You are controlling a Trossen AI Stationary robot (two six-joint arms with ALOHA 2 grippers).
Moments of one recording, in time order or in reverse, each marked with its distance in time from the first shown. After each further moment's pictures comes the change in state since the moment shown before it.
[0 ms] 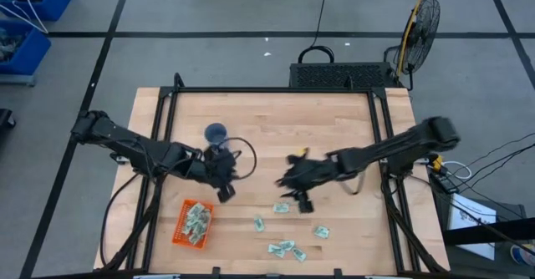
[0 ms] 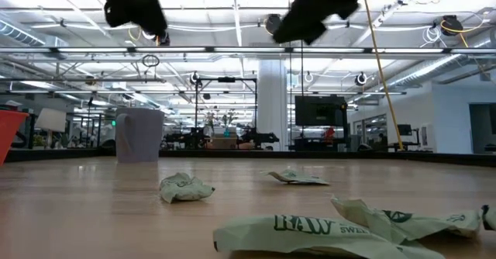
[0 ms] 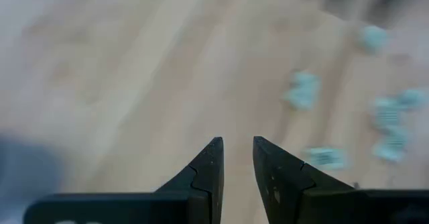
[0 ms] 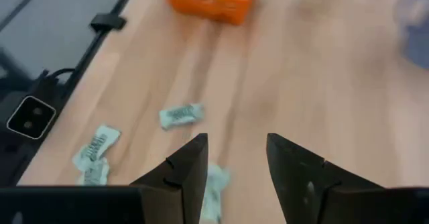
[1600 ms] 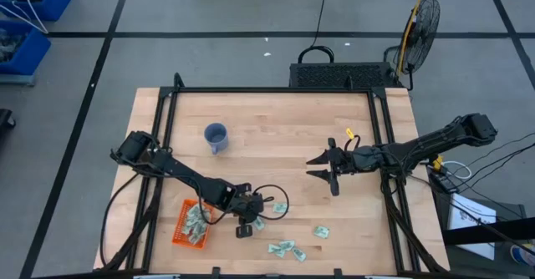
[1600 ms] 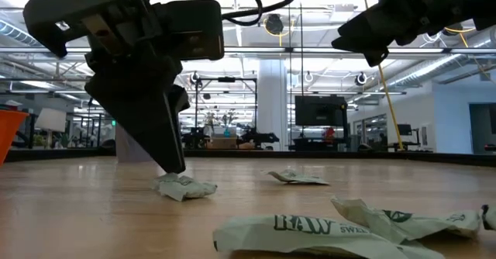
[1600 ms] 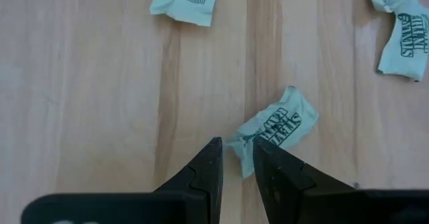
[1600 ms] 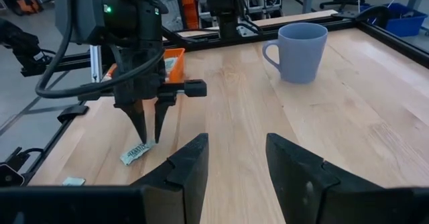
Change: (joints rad) left arm -0.081 0.548 0.000 0.460 0.291 0.208; right arm -0.027 -0.566 -0.665 0.510 0.236 0.146
